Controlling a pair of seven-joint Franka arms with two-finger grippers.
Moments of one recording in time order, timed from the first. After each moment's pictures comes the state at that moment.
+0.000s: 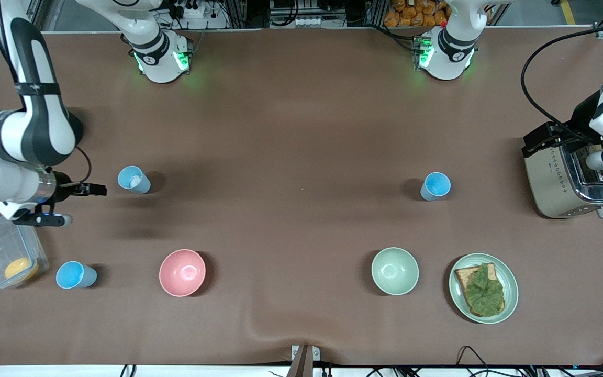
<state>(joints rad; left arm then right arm) 0.06 0.04 -0.13 -1.58 -0.02 1.62 -0.18 -0.06 0.31 -0.06 -1.89 0.00 1.97 -0.09</state>
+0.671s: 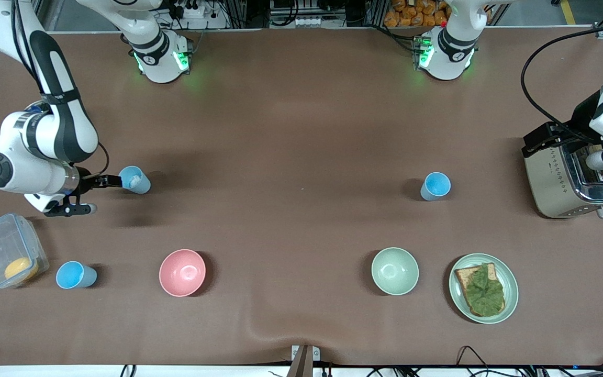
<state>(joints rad) 0.06 0.04 -0.13 -1.58 -0.02 1.62 -0.18 -0.07 0.32 -0.06 -2.07 0.00 2.11 -0.19</state>
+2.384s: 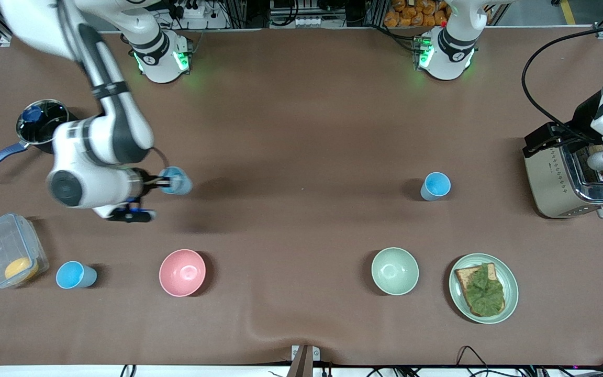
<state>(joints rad) 0.06 0.04 -0.13 -1.58 -0.02 1.62 -0.18 0.27 0.39 -0.03 -1.80 0.20 1.82 0.25</state>
